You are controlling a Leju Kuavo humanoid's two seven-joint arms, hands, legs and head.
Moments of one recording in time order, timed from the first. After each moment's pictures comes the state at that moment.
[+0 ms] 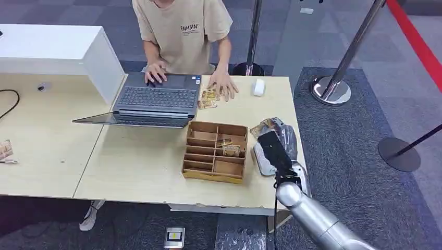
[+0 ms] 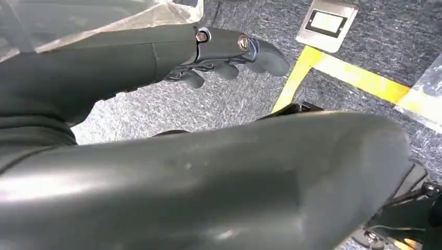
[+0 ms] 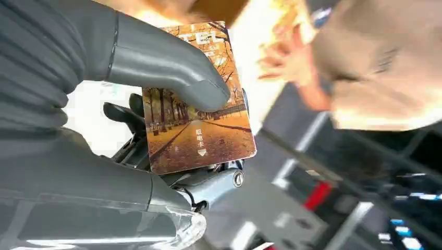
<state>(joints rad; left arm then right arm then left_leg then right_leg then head) -0.13 -0.11 -0.82 -0.21 -0.51 0.06 0.18 -0.46 -0.19 0.49 -0.93 0.32 -0.69 -0.30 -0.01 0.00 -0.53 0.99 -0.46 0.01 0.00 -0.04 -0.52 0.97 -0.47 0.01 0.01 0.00</state>
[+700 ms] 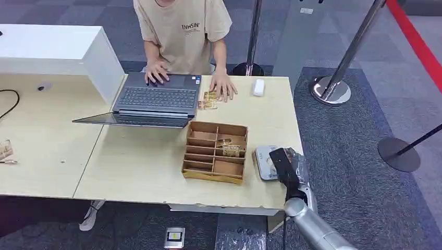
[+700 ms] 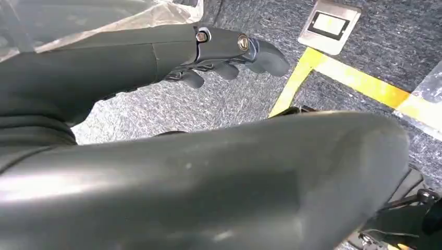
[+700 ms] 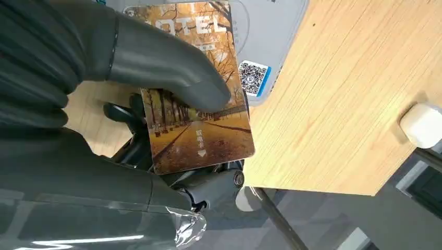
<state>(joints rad) -0.12 -0.11 -0.82 -0.21 -0.49 0.08 0.18 -0.42 -0.14 0.41 -0.56 0.28 -0.66 -0.31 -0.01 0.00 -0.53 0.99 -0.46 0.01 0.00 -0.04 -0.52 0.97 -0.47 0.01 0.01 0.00</state>
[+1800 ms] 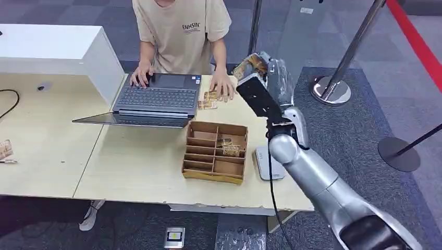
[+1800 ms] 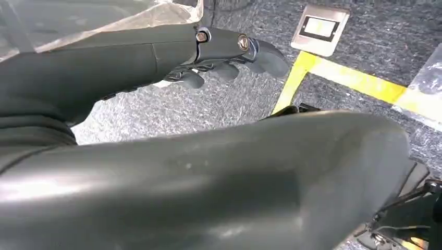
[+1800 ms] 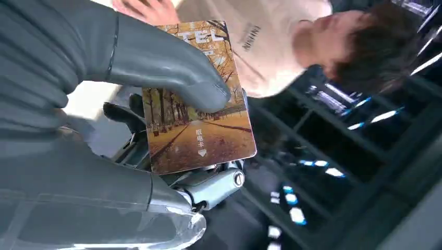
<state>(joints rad) -0.13 -0.11 -0.83 -0.21 -0.56 0.04 0.17 -0.80 -0.12 0.51 -1.06 0.62 -0.52 -0.16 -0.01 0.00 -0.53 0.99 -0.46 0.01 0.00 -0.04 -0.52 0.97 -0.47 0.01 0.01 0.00</state>
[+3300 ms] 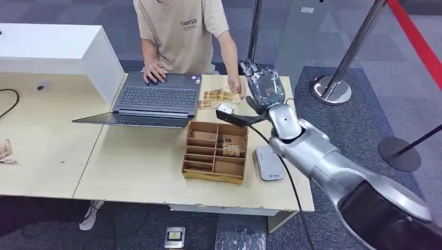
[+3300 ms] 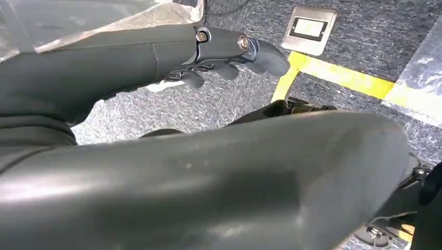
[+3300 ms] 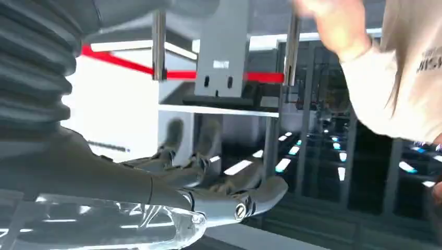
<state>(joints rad) -0.13 -0.13 -0.85 -0.21 -0.57 0.04 0.17 -1.02 -0.13 0.91 -0.52 1.13 -0.54 0.12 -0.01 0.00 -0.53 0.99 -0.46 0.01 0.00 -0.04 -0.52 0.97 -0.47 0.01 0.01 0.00</state>
